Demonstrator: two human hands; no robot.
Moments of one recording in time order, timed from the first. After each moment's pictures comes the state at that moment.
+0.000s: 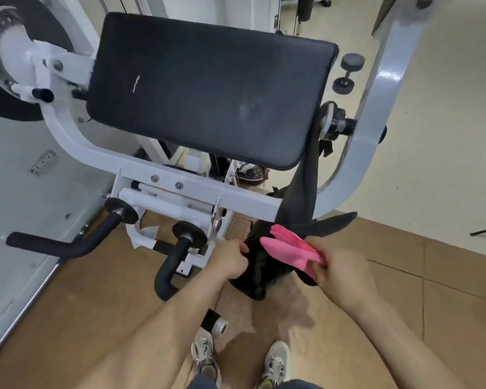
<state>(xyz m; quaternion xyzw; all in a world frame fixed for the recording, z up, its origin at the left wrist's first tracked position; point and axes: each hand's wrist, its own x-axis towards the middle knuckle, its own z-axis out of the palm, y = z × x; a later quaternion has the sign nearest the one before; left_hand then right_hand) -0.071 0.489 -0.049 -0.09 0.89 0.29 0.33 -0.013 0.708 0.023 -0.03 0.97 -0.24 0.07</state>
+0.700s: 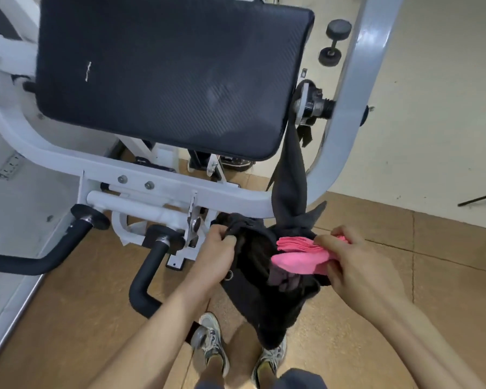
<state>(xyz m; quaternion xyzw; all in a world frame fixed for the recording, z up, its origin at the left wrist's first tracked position) -0.067 0.522 -0.013 -0.21 0.77 0.54 0.25 -0.008 0.754 0.036 -0.01 0.98 -0.17 0.12</state>
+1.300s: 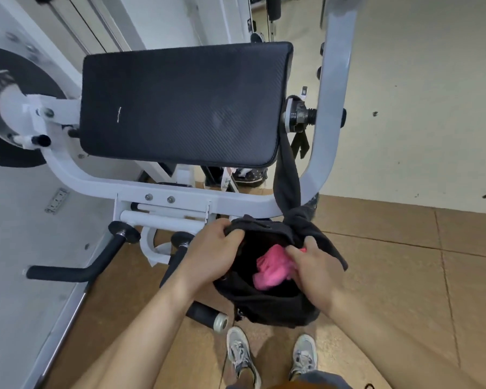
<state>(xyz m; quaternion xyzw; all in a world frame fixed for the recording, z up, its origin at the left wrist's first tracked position) -0.041 0.513 0.096 -0.03 0.91 0.36 0.19 0.016 0.698 -0.011 -0.03 0.97 -0.19 0.11</state>
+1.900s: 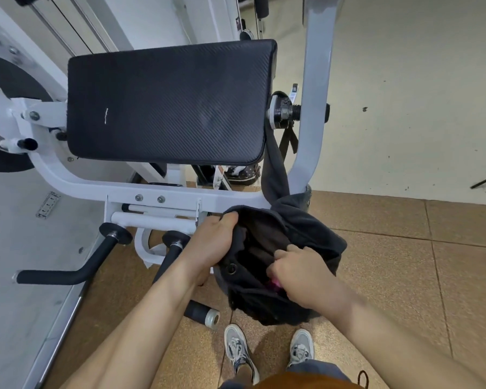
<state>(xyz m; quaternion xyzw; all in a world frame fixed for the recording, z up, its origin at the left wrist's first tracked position) -0.045 0.536 0.095 -0.15 0.83 0.47 0.26 0.019 0.696 0.031 -0.22 0.95 -0.07 0.19</state>
